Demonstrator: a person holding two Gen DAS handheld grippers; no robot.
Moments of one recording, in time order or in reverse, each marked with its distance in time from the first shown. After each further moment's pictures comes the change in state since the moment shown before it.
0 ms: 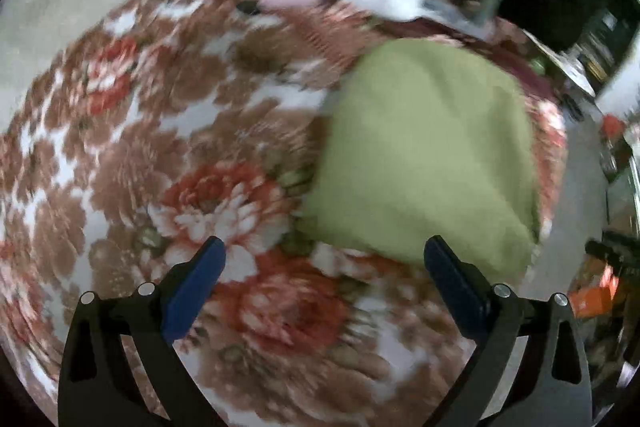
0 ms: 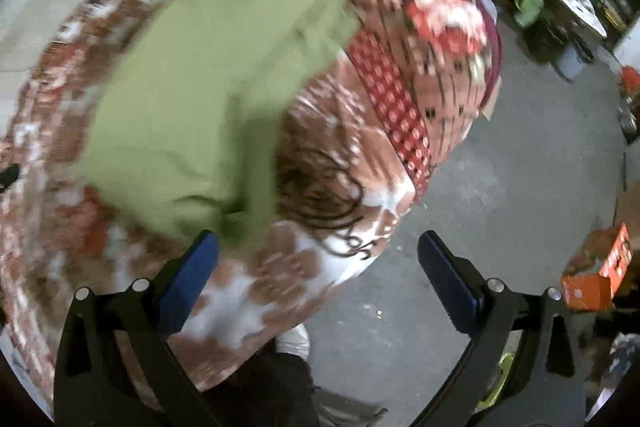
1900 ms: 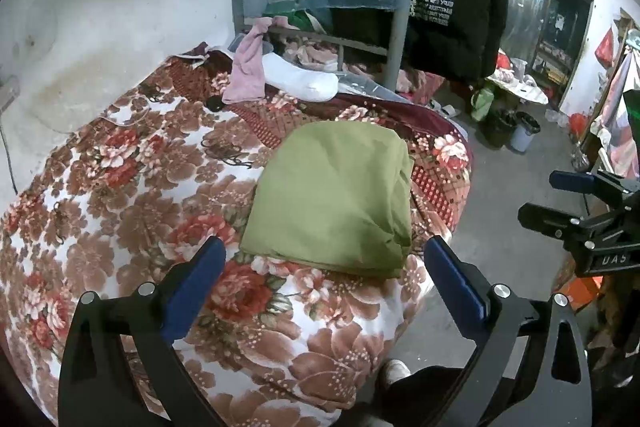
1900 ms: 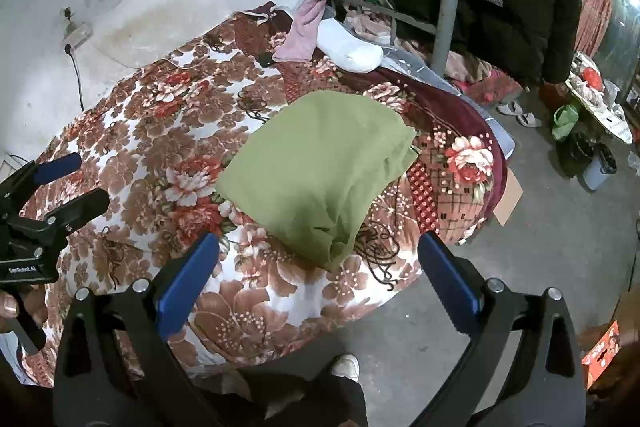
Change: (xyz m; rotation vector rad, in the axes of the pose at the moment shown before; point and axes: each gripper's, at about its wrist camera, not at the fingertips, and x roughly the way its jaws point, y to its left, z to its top) left arm -0.190 -0.115 -0.042 0.082 -0.251 -0.020; right arm -0.182 0.047 -0.024 -0.240 -0.265 0.142
